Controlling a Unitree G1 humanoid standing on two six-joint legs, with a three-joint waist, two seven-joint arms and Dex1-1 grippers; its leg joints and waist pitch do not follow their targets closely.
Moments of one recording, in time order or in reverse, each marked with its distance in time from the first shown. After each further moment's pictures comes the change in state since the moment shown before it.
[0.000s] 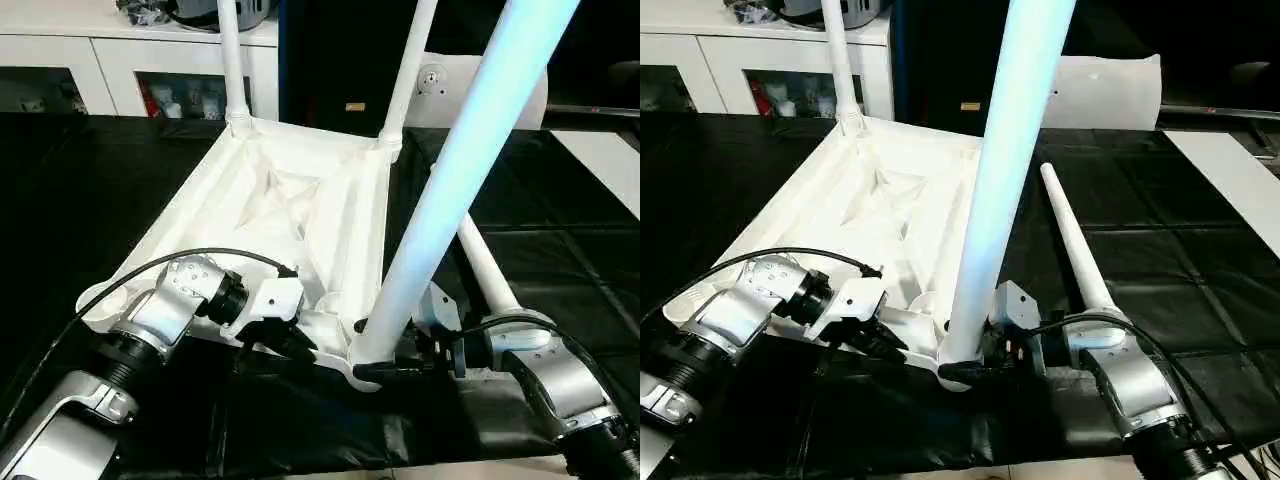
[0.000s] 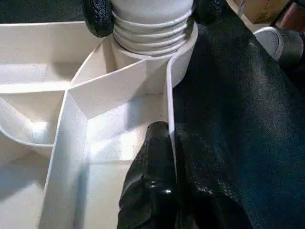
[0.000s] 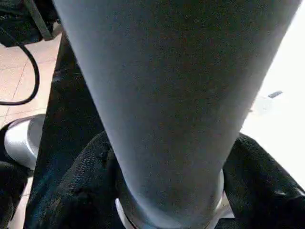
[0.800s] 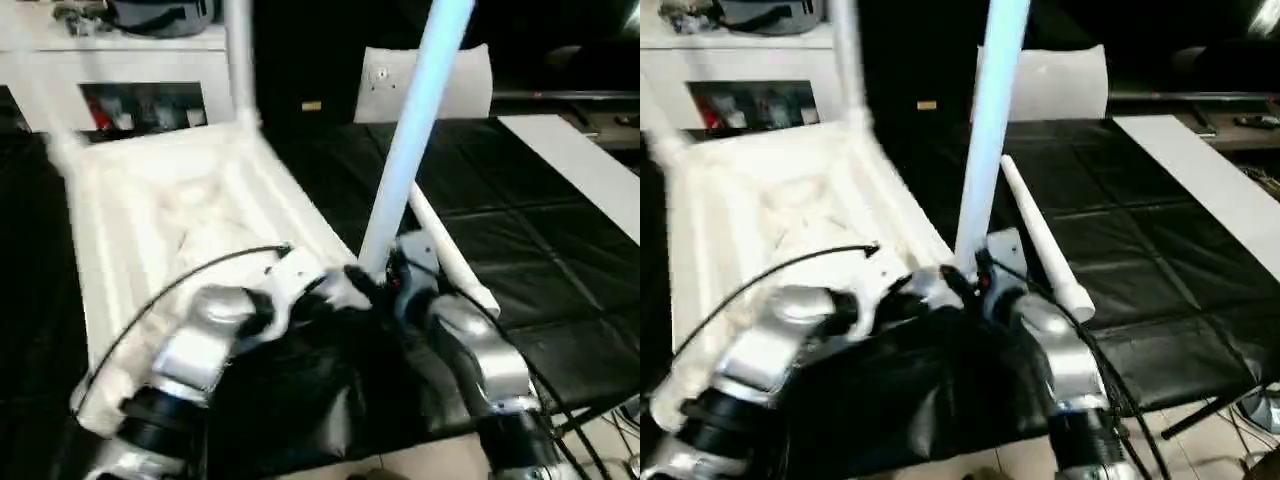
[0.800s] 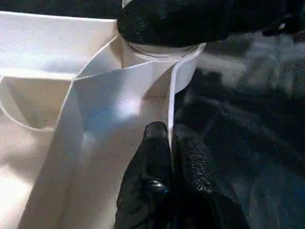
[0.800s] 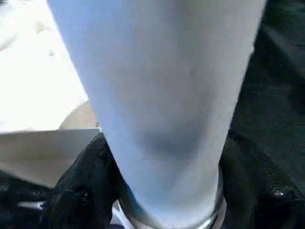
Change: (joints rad) left arm 0.213 -0.291 0.175 -0.434 0.130 0.726 0.712; right arm -0.069 0.427 -0.193 0.030 -0.130 0.318 -0.858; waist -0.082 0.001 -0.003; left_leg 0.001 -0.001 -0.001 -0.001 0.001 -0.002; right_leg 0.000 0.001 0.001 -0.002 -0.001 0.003
